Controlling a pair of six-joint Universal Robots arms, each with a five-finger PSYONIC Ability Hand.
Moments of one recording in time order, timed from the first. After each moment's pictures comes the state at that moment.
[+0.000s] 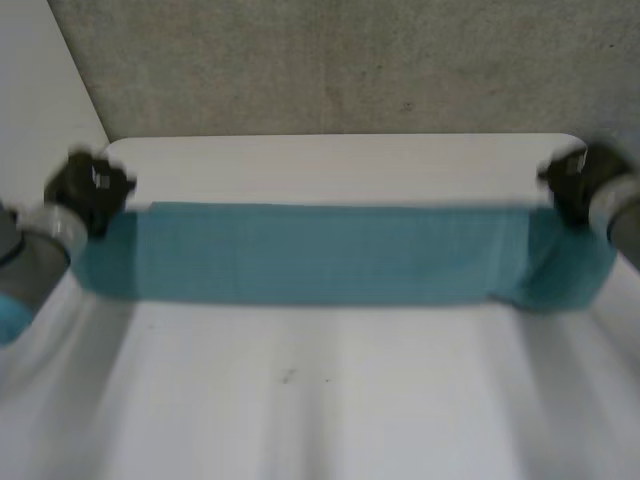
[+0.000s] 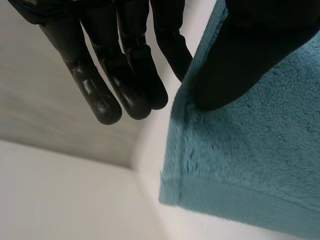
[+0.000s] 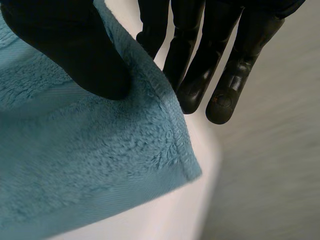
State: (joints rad) left arm 4.61 -1.99 -1.45 3.35 -1.40 4.09; right arm 1.72 -1.11 1.20 0.12 1.52 2.35; left_hand 1.12 1.20 1.19 1.20 0.97; right_hand 0.98 1.18 1.18 1.19 0.98
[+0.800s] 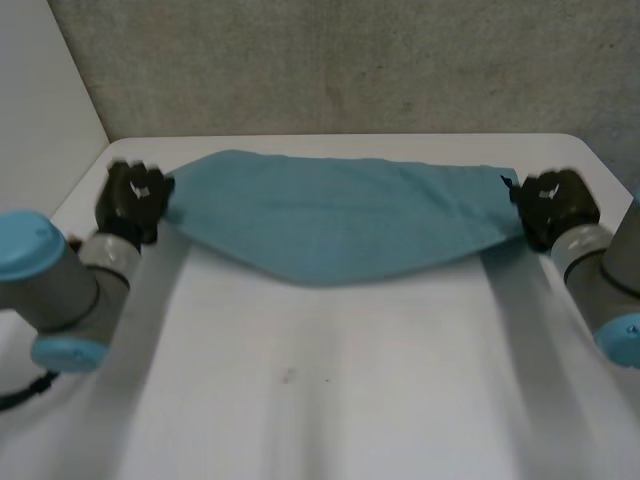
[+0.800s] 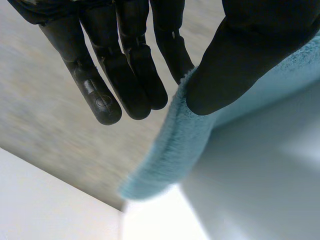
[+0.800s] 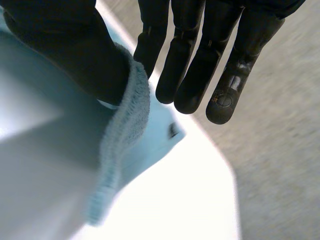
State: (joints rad) left arm 4.51 -2.12 -1.67 3.83 -1.45 3.82; right arm 1.75 -1.07 1.54 -0.28 1.51 2.51; left_hand 1.12 1.20 1.19 1.20 0.99; right_hand 0.98 1.18 1.19 1.19 1.00
